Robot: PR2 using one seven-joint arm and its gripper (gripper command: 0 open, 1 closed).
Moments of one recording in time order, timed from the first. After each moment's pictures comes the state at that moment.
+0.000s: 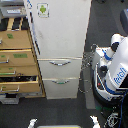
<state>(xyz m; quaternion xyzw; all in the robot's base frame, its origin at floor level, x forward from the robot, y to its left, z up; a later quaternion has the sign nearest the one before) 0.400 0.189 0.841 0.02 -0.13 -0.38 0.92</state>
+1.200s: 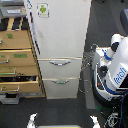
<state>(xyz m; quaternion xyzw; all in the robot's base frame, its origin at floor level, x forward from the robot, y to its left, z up) 0.434 0.192 0.853 -0.04 -0.11 -0.33 0.94</state>
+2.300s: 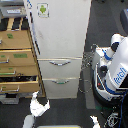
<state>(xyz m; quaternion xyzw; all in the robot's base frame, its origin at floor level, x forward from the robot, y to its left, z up) 0.576 0.190 0.889 0.02 -0.11 -0.25 0.96</state>
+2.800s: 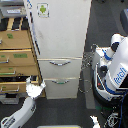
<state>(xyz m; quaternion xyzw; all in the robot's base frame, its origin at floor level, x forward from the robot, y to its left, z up) 0.666 0.249 0.930 0.04 -0.06 -0.09 0.99</state>
